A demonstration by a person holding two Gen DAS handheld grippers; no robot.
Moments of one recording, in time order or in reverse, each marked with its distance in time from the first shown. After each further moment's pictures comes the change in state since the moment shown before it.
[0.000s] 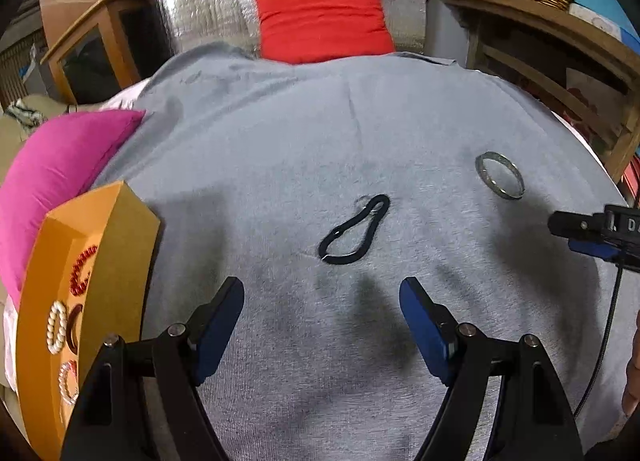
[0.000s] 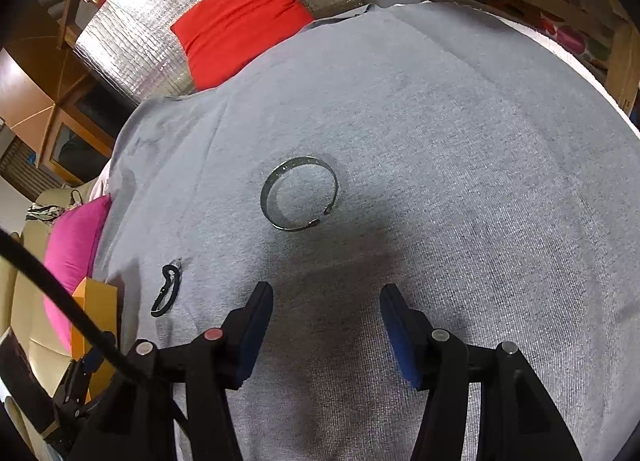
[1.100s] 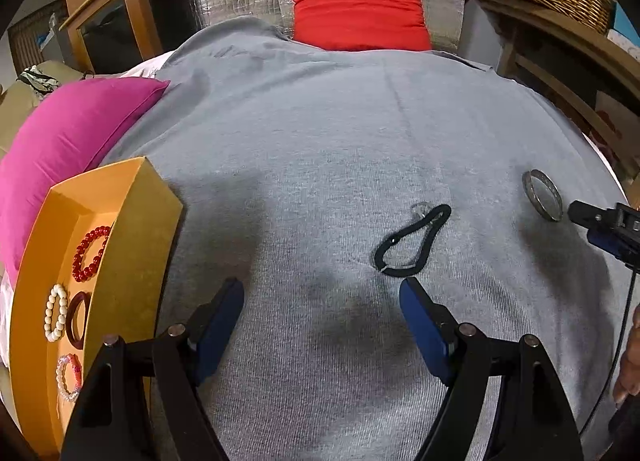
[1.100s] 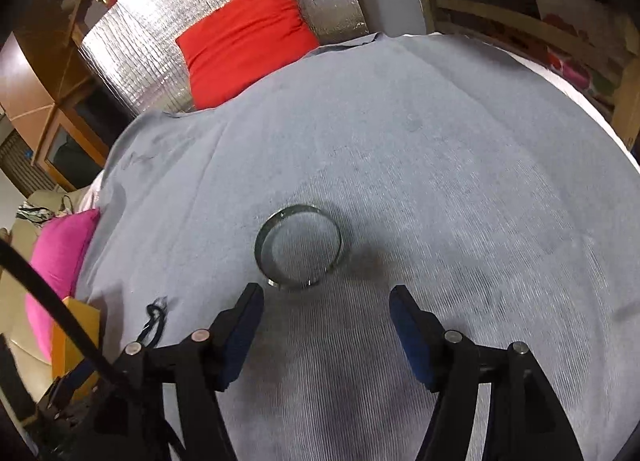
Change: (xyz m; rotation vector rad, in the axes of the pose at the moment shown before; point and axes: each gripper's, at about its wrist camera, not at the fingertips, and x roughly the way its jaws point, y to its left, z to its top) left arm 0.020 0.029 0.009 -0.087 0.035 0.030; right arm 0.021 0.012 0.024 -0.058 -0.105 -0.049
